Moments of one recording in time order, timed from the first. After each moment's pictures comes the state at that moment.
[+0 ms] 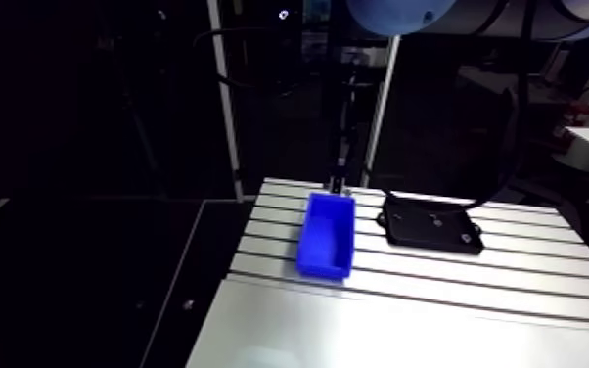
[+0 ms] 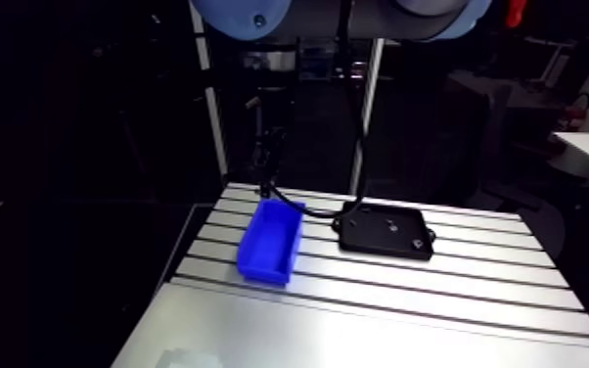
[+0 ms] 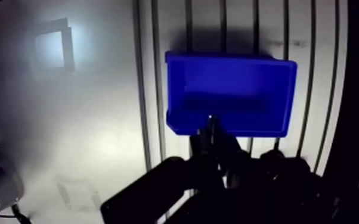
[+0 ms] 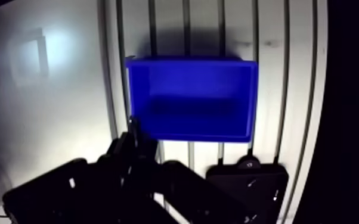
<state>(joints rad) 0.14 -1.39 1.76 -1.84 -1.54 -2.97</state>
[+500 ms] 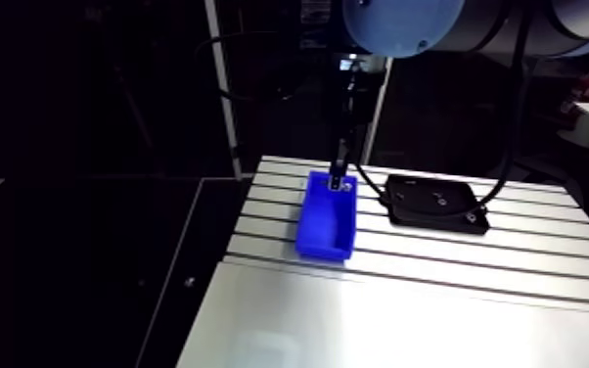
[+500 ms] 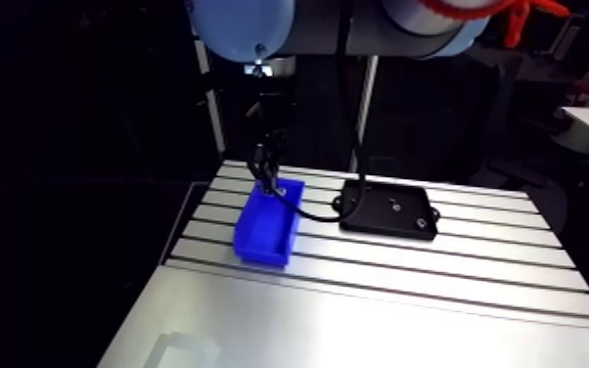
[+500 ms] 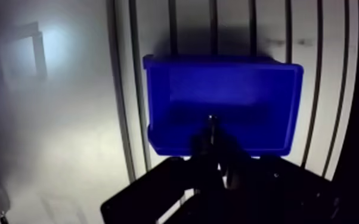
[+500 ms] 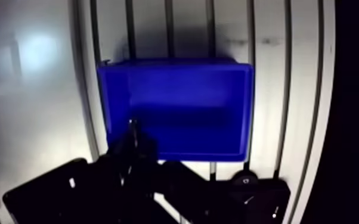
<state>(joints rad) 0.13 -1.30 1.79 -1.97 -1.55 -2.96</state>
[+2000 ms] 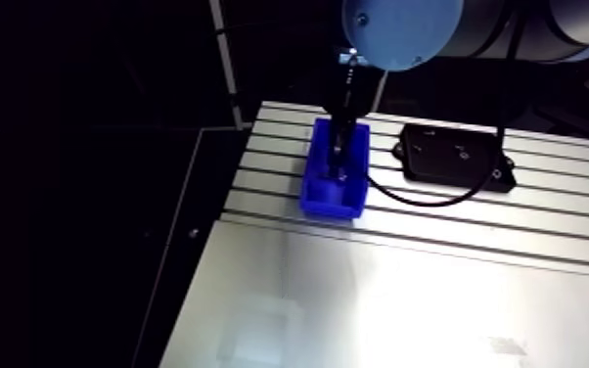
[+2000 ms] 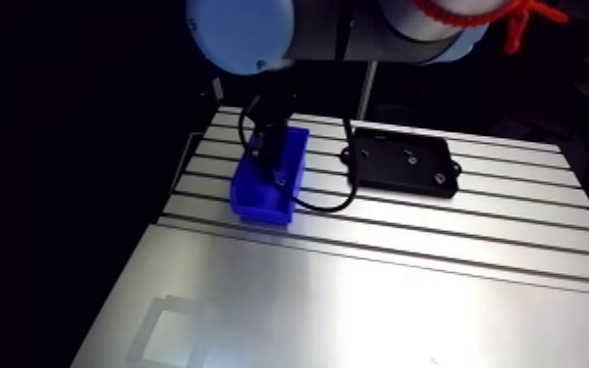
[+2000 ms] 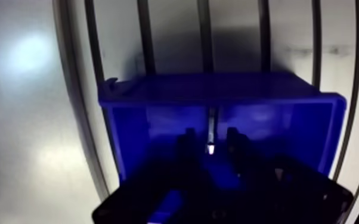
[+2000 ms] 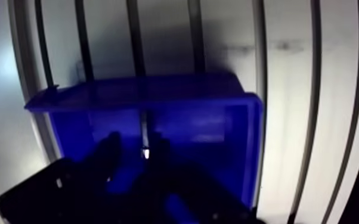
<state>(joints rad) 0.14 -1.12 1.80 -2.11 -1.55 -2.91</state>
